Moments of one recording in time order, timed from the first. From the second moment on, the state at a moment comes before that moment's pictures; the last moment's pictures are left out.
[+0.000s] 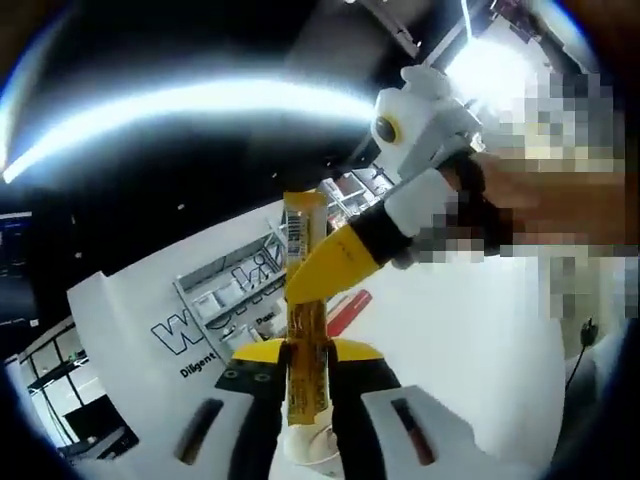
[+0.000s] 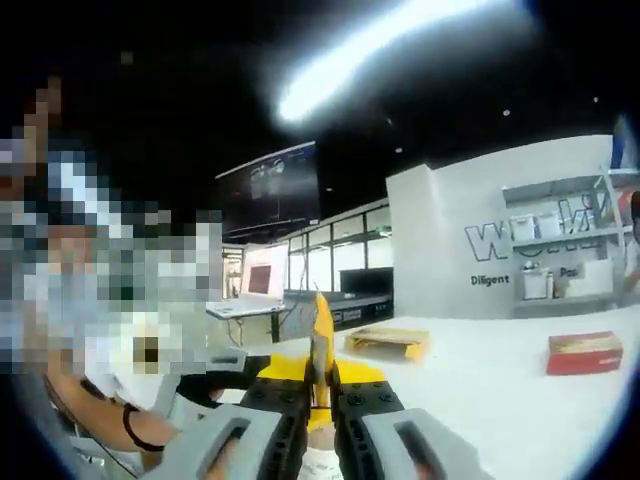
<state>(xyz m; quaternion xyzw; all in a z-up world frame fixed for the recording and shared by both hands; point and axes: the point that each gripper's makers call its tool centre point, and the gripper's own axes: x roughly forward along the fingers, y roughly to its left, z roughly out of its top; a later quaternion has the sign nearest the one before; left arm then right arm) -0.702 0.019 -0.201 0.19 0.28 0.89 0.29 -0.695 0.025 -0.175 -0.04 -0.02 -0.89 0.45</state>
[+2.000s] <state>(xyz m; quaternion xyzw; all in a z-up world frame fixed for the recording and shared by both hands) -0.697 0.019 -0.190 0.20 0.26 0.90 0.30 -0.692 0.023 -0.148 -0.05 -0.01 -0.88 0.47</state>
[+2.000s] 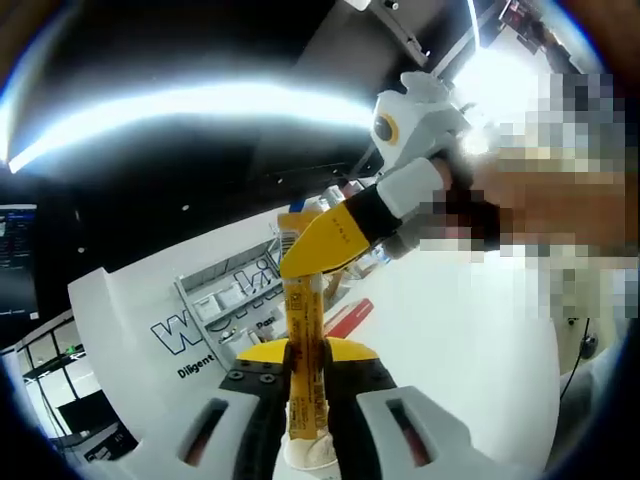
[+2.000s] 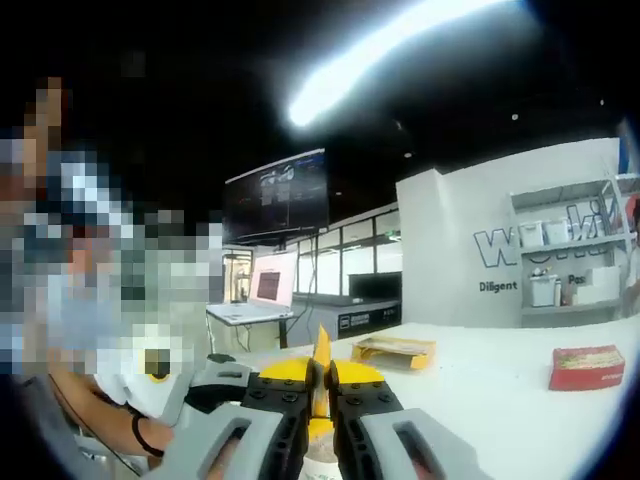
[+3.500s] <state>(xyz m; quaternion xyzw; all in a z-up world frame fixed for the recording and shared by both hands) -0.703 0.011 -0.199 0.19 0.22 0.91 0.30 -0.691 0.021 -0.143 -0.03 0.01 -0.87 0.49</state>
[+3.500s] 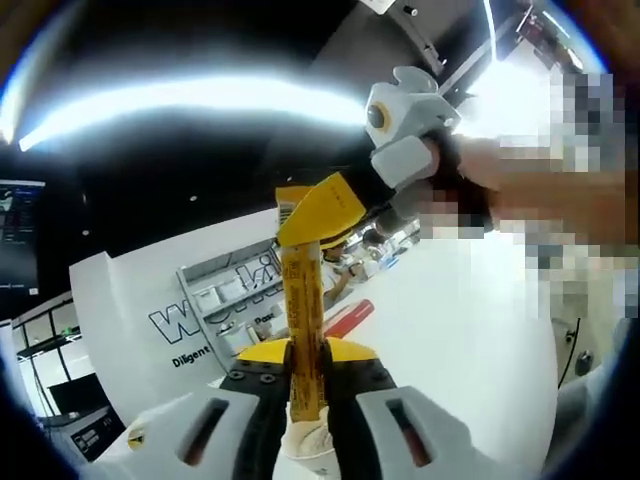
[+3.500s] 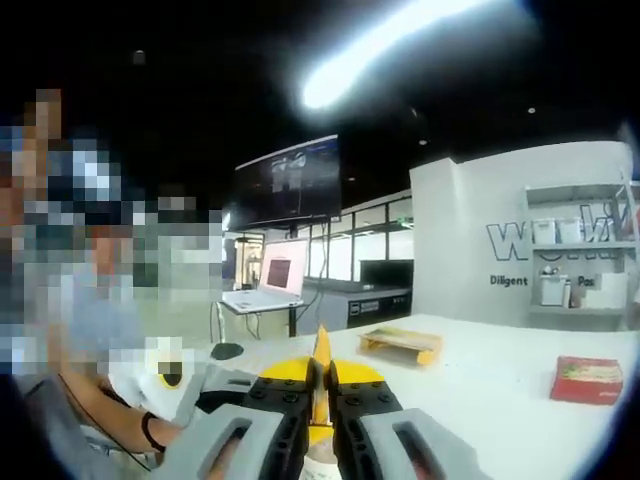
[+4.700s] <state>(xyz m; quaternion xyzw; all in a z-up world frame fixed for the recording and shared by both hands) -0.711 0.023 -0.194 0.06 0.06 0.75 0.65 -0.703 0.022 -0.135 -0.07 0.01 -0.81 0.58</state>
